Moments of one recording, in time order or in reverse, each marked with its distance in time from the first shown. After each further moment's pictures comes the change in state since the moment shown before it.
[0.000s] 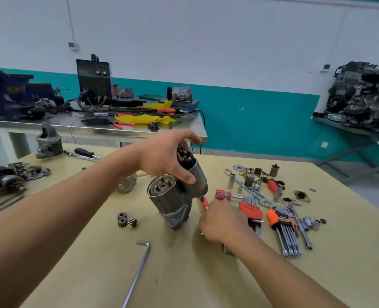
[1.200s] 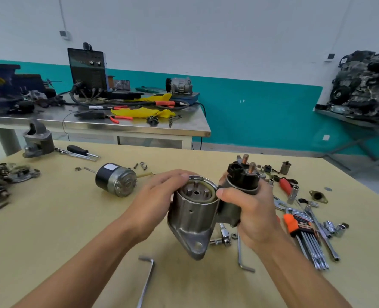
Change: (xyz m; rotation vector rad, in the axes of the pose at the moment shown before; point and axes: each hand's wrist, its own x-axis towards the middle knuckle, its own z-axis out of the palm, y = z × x) left_hand -0.034 -0.034 0.086 -0.962 0.290 -0.145; right_hand 0.006 0.005 -0.019 1.530 0.224 -0.438
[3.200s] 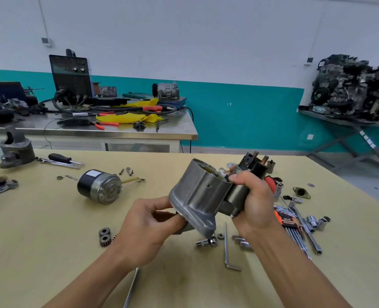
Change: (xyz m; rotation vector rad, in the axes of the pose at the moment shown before) left_hand -0.022 -0.030 0.014 0.008 -0.093 0.124; right_hand 0.009 -0.004 -0.023 0.347 0.177 0.171
